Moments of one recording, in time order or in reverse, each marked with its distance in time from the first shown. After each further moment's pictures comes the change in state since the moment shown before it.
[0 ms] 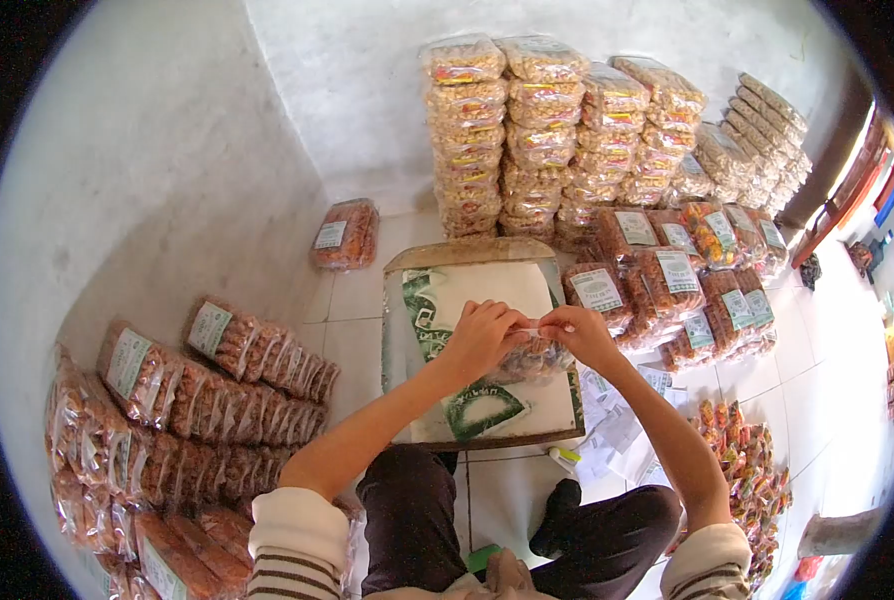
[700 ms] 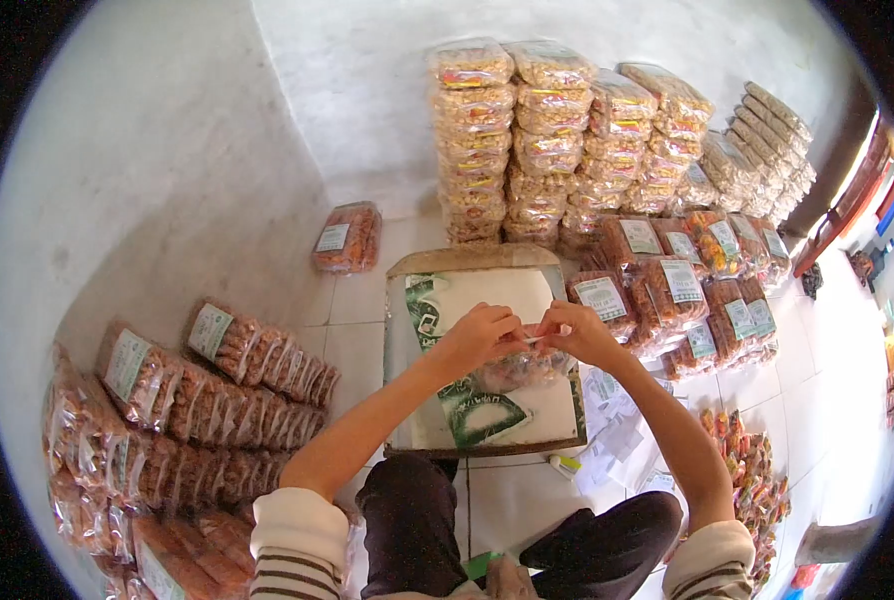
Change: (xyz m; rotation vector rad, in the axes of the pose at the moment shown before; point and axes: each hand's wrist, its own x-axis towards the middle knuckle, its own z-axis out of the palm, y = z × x) left_hand 0.008 -0.024 -0.011 -0.136 -0.024 0.197; right_hand 0.023 0.006 -0.005 -0.056 -0.136 -0.228
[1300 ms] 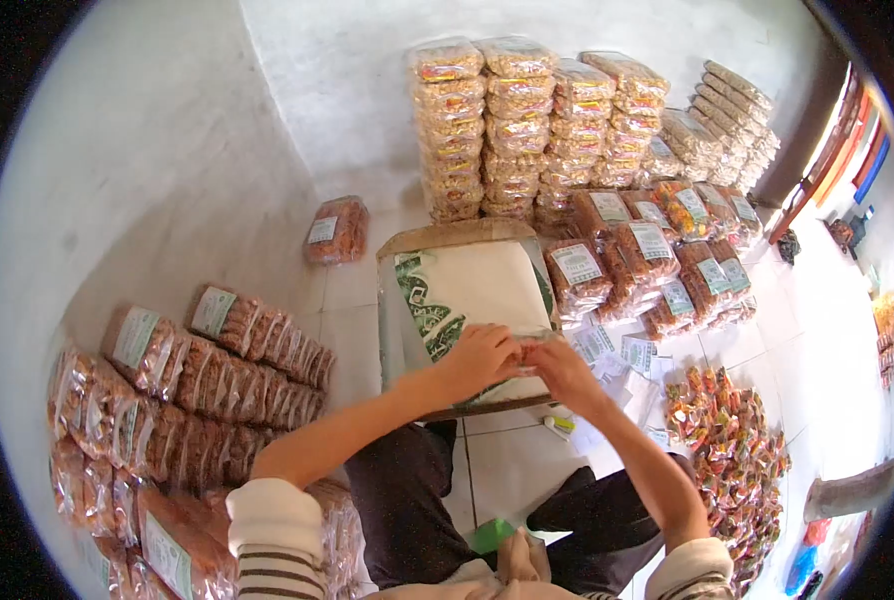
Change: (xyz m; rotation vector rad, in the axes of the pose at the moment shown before) left_hand -0.055 0.087 0.016 0.104 -0.082 0.080; right_hand -0.115 -0.065 0.058 -0.230 0.179 -0.128
